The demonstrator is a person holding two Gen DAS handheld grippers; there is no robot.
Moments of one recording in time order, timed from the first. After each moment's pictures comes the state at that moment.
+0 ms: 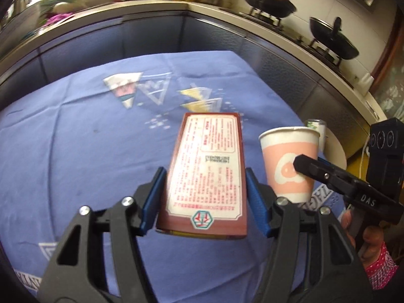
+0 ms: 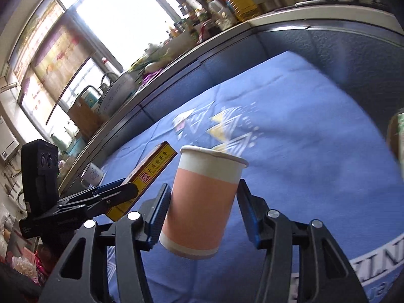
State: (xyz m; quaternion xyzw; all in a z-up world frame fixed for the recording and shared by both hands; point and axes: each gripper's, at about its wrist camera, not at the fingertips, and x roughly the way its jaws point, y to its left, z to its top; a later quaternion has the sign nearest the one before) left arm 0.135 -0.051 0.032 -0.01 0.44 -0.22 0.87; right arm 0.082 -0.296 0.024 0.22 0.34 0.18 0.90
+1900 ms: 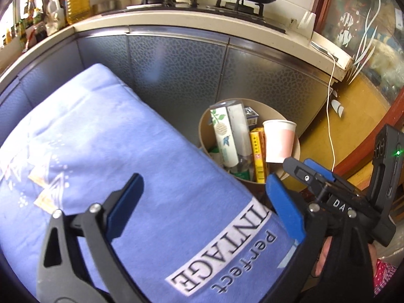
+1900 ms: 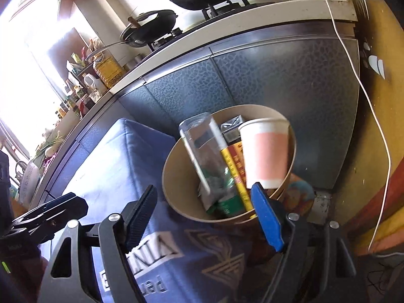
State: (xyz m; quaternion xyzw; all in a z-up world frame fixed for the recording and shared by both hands) left arm 0.120 -0.292 0.018 0.11 0.41 -0.34 0.84; right arm -0.006 -0.472 -0.027 0.30 0.30 -0.12 0.90
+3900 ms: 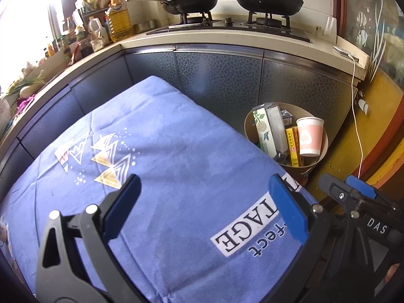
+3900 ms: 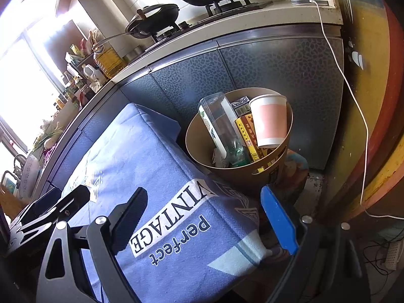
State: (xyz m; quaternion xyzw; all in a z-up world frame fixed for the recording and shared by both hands) left arm 0.071 -0.241 0.043 0.15 0.36 -0.23 0.89; right arm -0.049 -0.411 0.002 0.30 0.33 -0.14 0.88
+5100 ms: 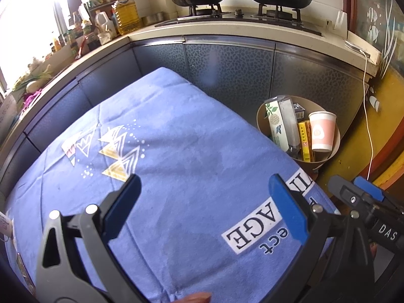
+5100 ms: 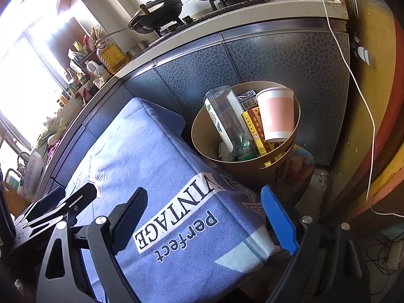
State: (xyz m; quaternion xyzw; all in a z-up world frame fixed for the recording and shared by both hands) left arm 0.079 -0.237 0.036 0.16 0.38 -0.21 0.89; right arm -0.044 -0.408 -0.003 0.31 0.34 -0.12 0.88
